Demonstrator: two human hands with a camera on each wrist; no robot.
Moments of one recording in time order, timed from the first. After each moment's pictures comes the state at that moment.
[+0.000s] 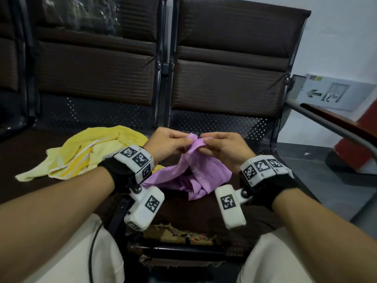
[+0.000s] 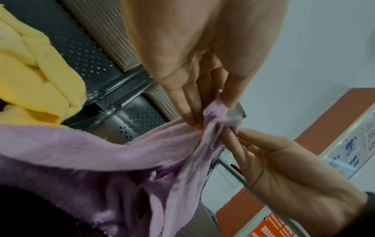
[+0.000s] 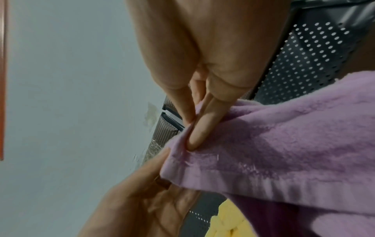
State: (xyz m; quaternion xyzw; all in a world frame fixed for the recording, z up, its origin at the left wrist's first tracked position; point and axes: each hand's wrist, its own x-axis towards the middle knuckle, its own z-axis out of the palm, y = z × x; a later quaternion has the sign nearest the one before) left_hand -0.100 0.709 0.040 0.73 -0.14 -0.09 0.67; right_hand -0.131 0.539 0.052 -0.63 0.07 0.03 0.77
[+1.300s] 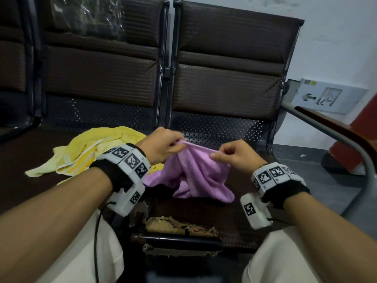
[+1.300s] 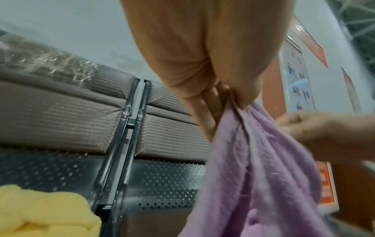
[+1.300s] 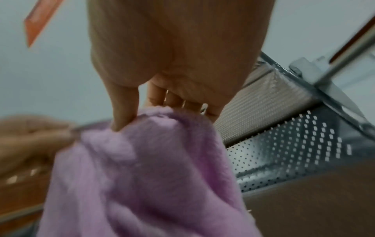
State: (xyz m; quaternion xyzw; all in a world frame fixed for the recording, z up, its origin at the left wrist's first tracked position) left_hand -0.109 0.738 0.052 0.89 -0.36 0.10 0.25; right_hand -0.147 0.490 0.038 -0.91 -0.12 -0.03 0.39
